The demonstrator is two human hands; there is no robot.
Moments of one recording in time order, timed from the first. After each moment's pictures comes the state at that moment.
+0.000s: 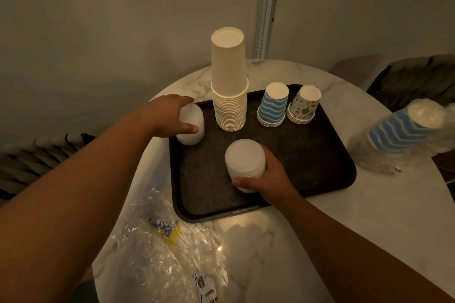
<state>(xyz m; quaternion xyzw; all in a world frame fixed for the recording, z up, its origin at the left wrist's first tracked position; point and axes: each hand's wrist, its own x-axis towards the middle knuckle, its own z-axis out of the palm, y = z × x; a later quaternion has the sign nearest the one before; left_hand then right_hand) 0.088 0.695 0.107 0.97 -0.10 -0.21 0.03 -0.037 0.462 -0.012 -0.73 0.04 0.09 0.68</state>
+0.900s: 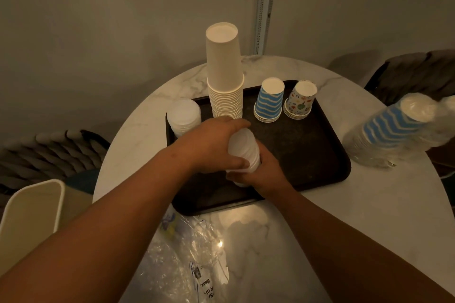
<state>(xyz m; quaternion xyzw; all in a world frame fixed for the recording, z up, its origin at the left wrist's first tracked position) 0.005 0.613 0.118 0.94 -0.25 -0.17 0.15 -0.039 0.460 -0.011 -0.73 0.03 0.09 0.68</state>
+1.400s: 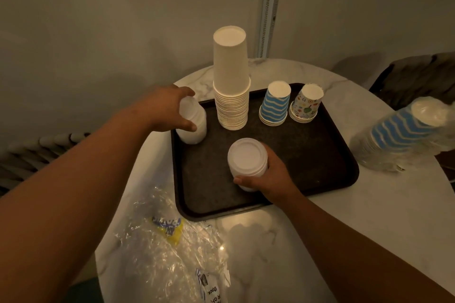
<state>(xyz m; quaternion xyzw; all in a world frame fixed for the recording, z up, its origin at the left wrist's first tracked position) 0.080 0.691 0.131 0.98 -0.10 -0.17 0.05 -0.036 0.460 -0.017 -0.74 0.03 0.08 0.67</state>
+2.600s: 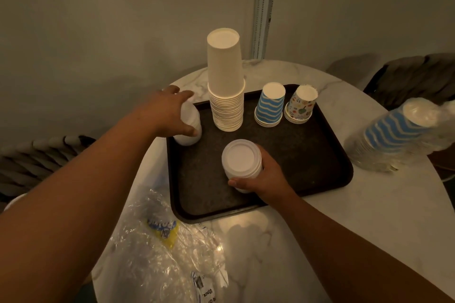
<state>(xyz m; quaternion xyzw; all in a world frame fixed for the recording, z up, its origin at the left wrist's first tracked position) 0.078 0.681 0.123 0.98 -0.09 -0.18 0.01 -0.038 0.462 -0.013 -0.74 0.03 0.08 0.66</state>
